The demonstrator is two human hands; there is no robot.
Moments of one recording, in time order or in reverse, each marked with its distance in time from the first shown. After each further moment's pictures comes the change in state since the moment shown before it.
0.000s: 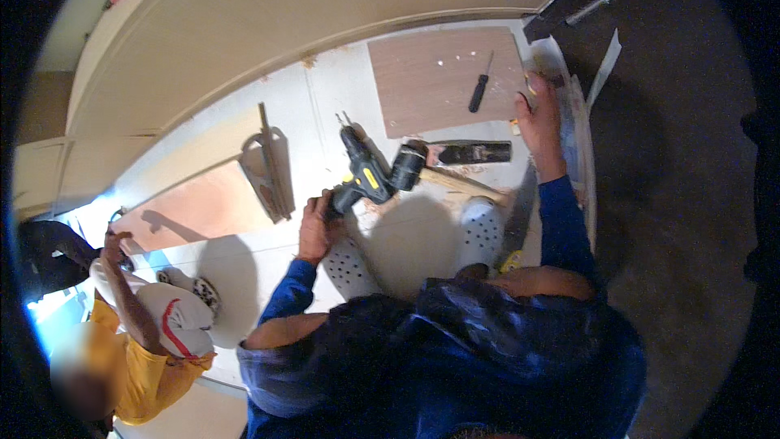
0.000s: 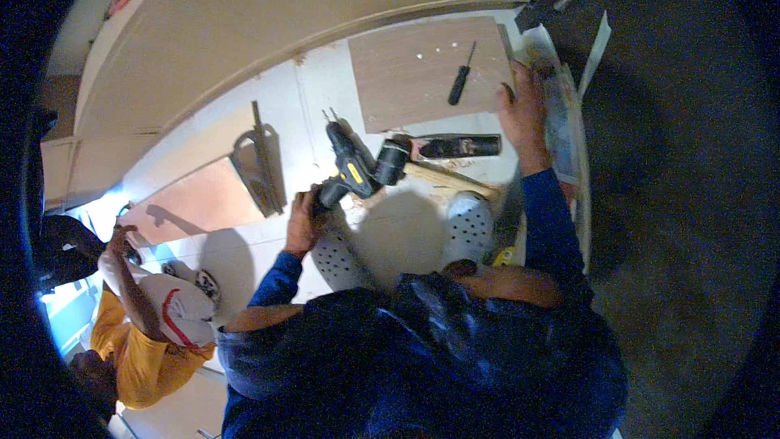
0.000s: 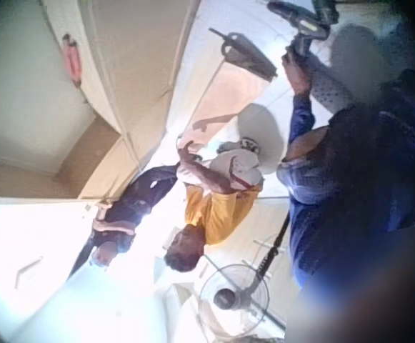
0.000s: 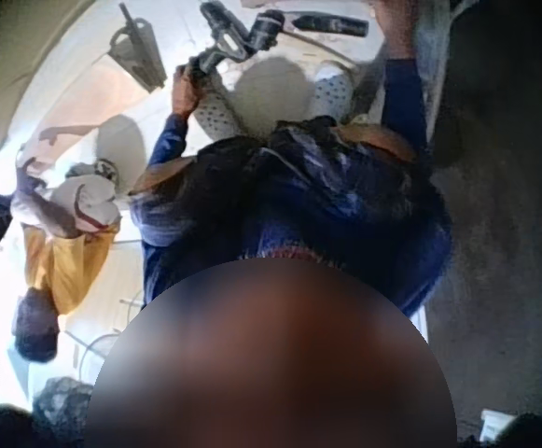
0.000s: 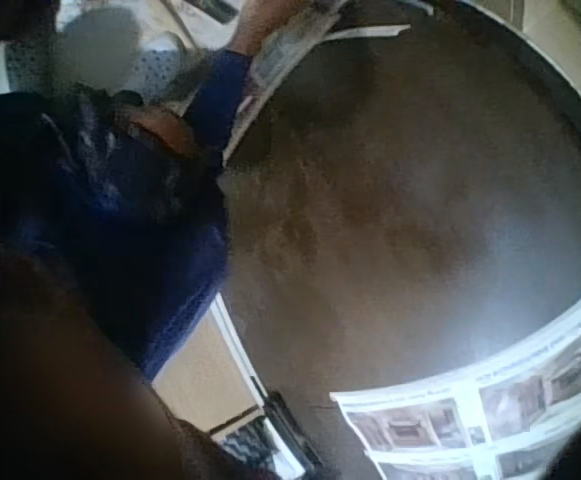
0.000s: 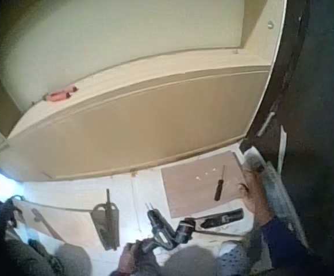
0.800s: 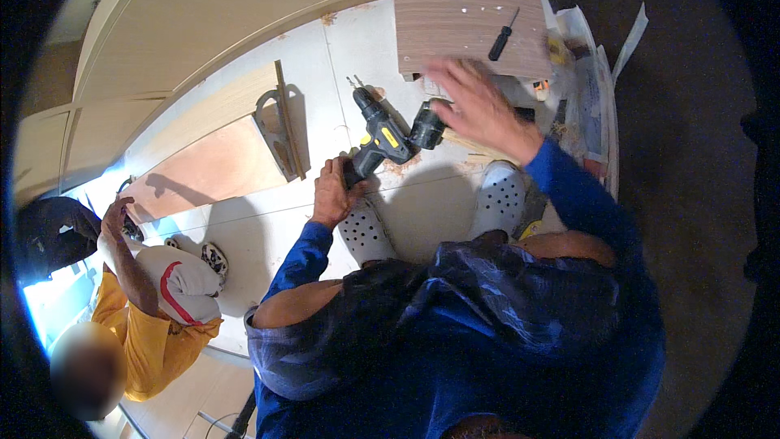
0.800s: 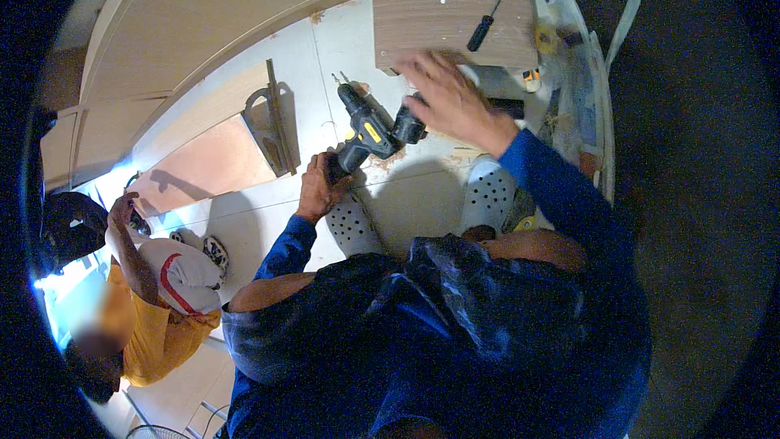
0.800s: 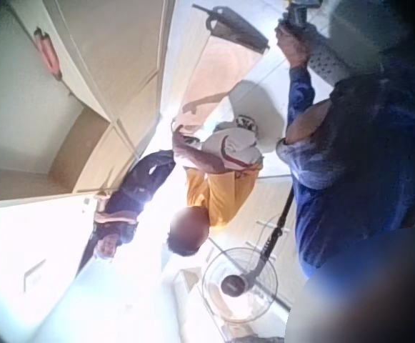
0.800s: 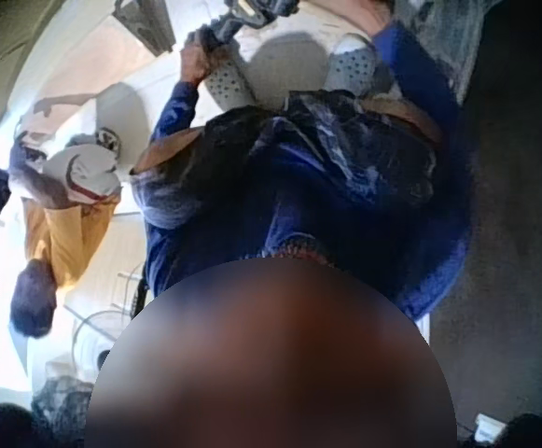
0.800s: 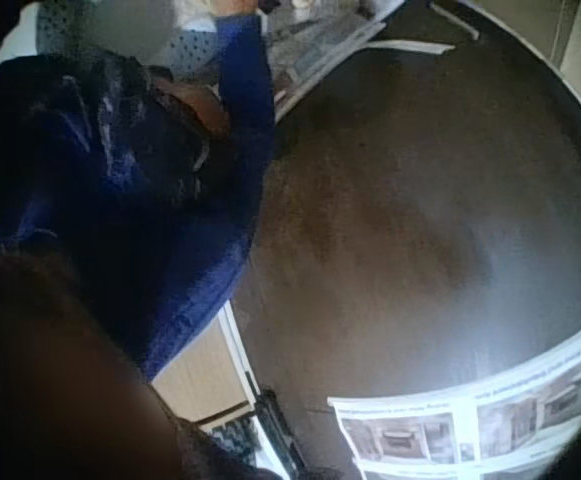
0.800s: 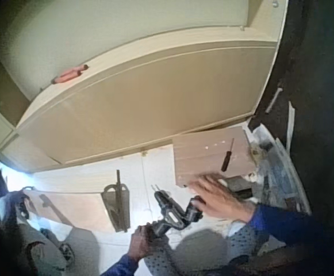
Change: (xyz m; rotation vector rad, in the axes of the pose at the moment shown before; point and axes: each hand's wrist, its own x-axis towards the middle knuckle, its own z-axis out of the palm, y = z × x) left_hand -0.007 0.001 0.005 0.033 -0.030 -0.039; right_hand -0.040 -0.137 0.044 0.110 -0.570 -0.478
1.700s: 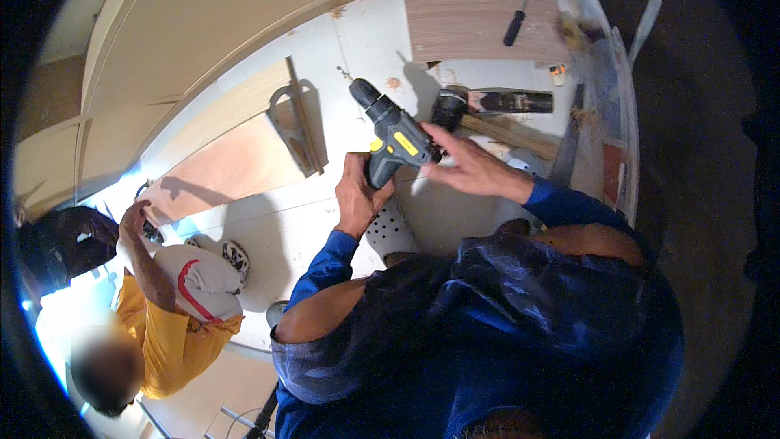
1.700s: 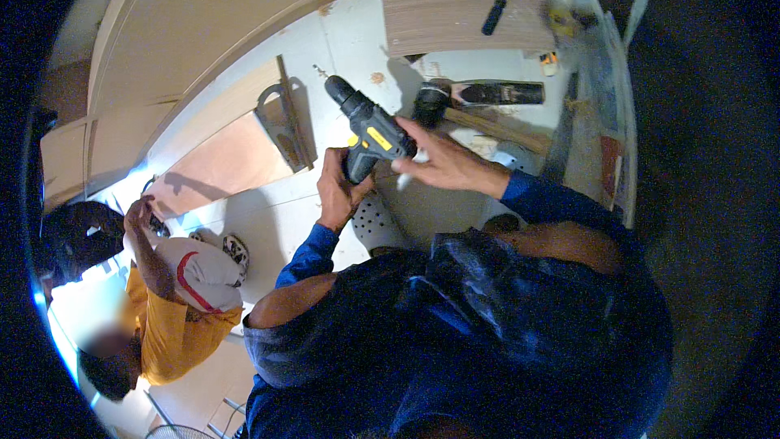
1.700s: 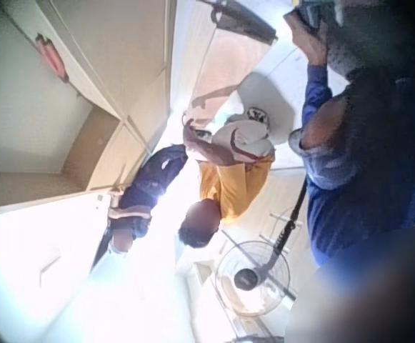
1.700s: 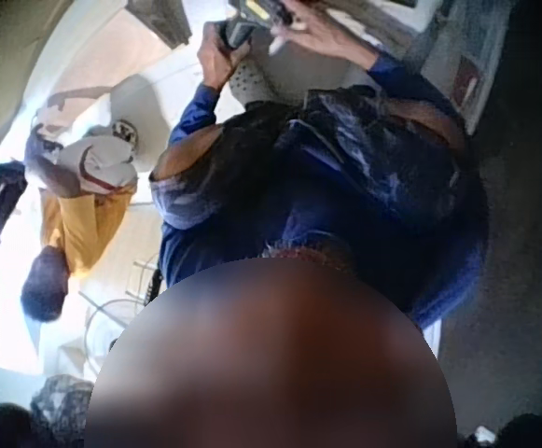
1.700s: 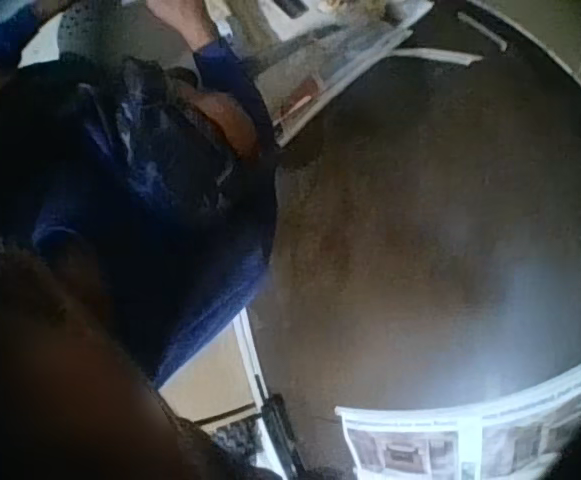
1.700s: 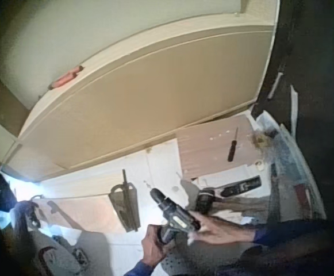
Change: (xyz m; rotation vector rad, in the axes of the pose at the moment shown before) left_hand -0.024 0.064 -0.026 -0.201 0.312 0.132; right_hand -0.058 -0.063 0.064 0.820 -0.223 0.278
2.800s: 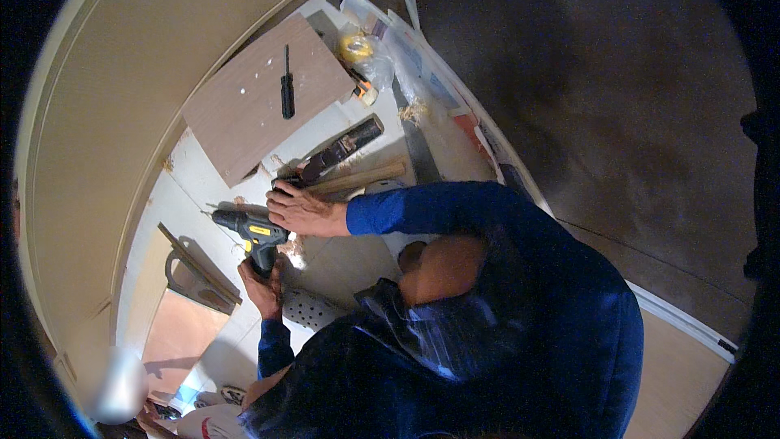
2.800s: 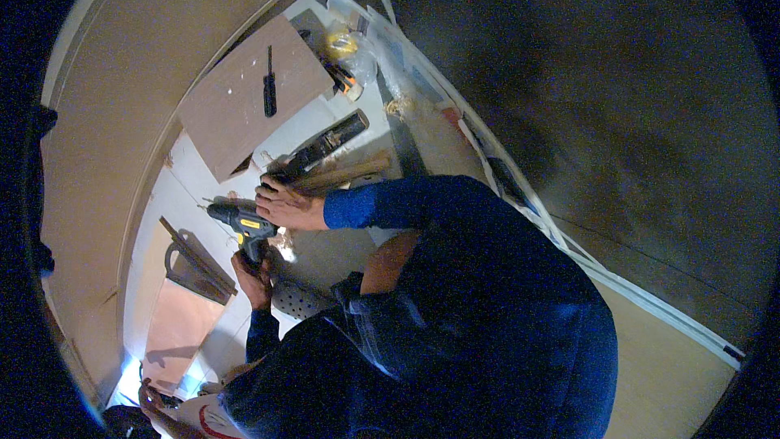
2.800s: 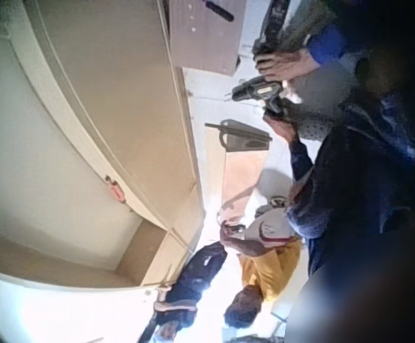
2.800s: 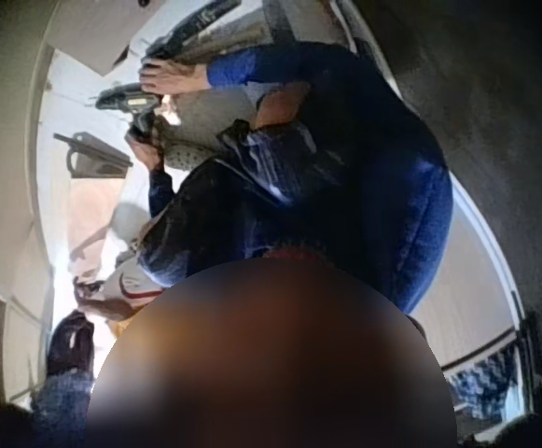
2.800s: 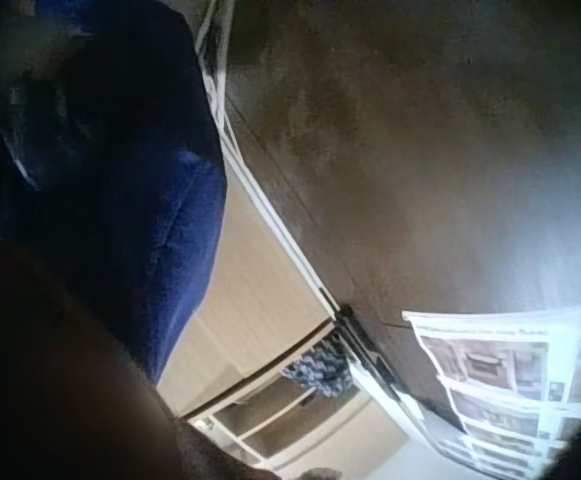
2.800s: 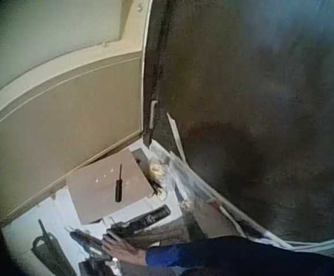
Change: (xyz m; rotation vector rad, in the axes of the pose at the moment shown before) left_hand 0.017 -0.085 0.051 0.047 -0.120 0.067; right_hand 0.049 0.083 0.002 -1.260 0.267 -0.345
